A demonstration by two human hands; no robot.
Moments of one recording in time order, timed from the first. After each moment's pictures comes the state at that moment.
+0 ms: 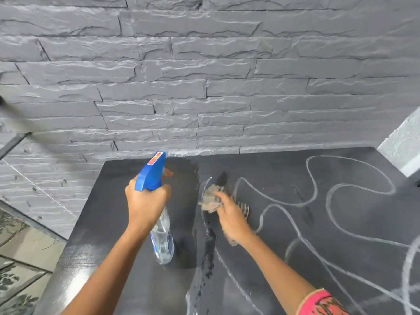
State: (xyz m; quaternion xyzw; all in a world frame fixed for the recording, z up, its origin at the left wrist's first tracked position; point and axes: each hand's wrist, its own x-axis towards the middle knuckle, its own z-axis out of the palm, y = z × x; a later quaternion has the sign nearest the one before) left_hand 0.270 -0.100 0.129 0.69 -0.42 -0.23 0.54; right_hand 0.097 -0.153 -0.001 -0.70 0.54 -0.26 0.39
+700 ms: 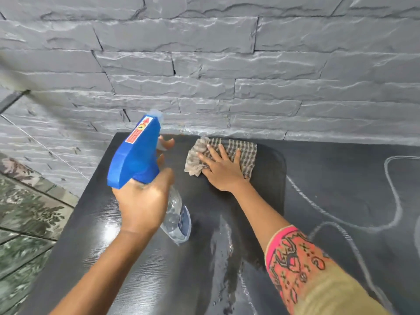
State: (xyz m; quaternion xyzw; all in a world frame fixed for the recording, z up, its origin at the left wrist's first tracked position) left_hand 0.291 -0.153 0.089 0.61 -0.40 -0.17 0.67; right_hand 0.202 -0.312 -0.055 -0.89 0.44 0.05 0.14
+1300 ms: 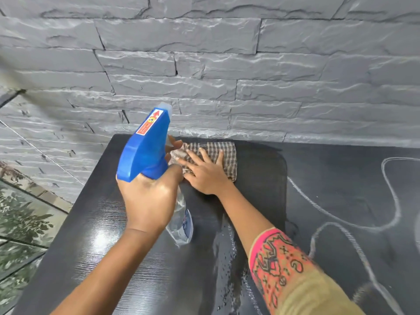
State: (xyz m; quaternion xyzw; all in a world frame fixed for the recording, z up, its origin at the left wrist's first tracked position) left_hand 0.291 -0.154 0.085 0.59 -0.39 -0.18 0.68; right_hand 0.240 -0.299 -0.060 -0.92 0.38 0.00 0.12
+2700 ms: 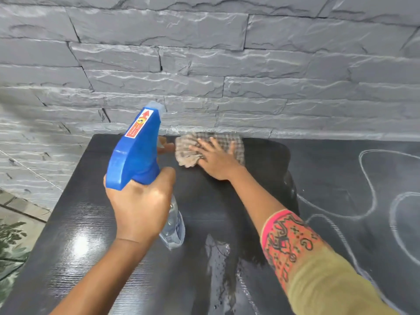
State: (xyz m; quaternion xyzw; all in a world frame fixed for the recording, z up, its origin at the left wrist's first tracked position) left_hand 0.297 -0.154 0.079 0.62 -0.39 -0.17 0.66; right_hand 0.196 -0.339 -0.047 -0.88 0.44 0.05 0.14
